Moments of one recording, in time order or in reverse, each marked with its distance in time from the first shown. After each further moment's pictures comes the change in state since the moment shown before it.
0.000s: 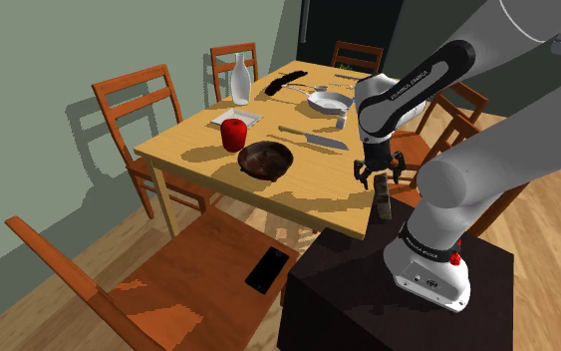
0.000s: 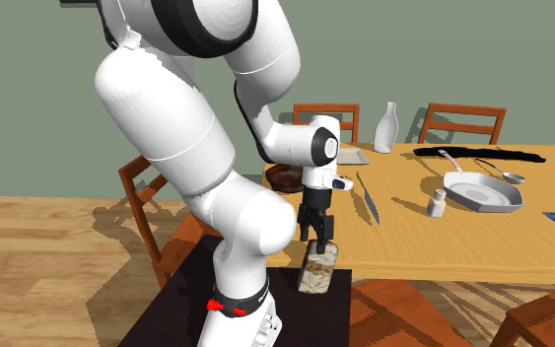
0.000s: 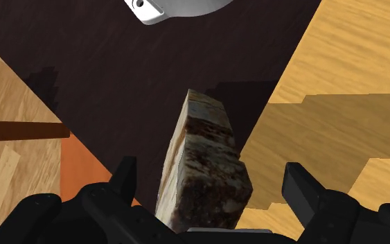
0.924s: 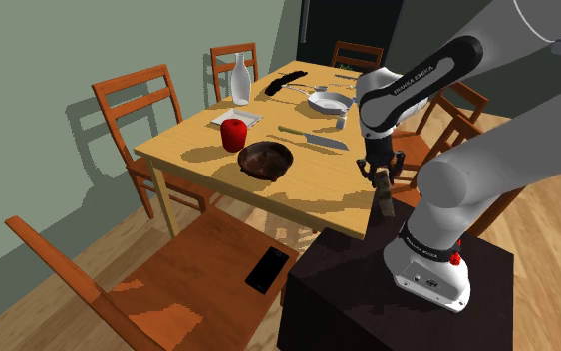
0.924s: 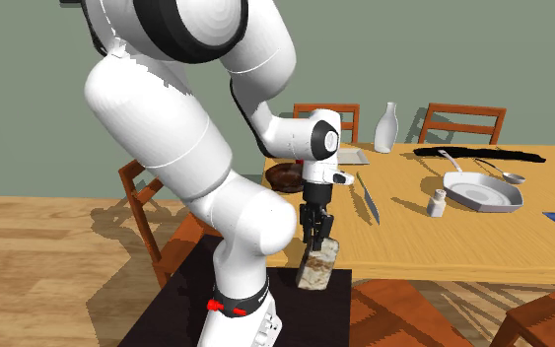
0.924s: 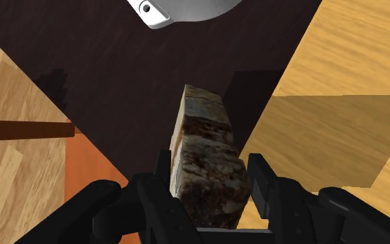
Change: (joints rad) arm 0.005 -0.053 0.001 0.013 0.011 -0.064 -0.013
